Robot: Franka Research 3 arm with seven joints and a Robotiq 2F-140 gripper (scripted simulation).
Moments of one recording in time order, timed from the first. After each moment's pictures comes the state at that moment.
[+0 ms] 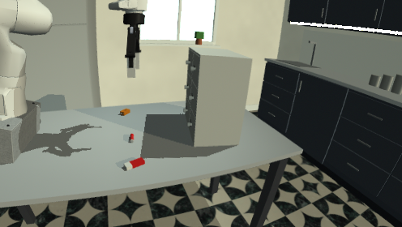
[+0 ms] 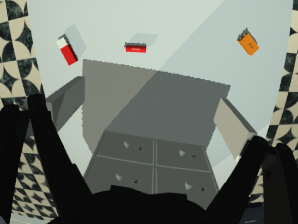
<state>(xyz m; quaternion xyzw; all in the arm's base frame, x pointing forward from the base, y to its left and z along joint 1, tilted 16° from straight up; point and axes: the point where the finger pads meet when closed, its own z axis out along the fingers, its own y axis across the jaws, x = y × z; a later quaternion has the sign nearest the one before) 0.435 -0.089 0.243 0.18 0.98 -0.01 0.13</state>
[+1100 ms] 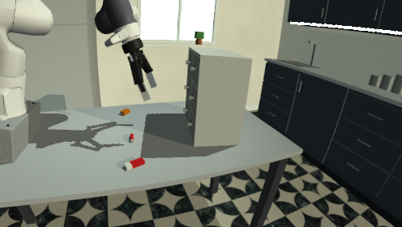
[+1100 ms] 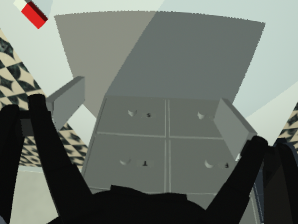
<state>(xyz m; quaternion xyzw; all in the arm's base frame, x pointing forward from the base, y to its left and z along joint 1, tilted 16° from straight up) 0.516 -0.103 0.181 0.24 0.92 -0.03 0.32</state>
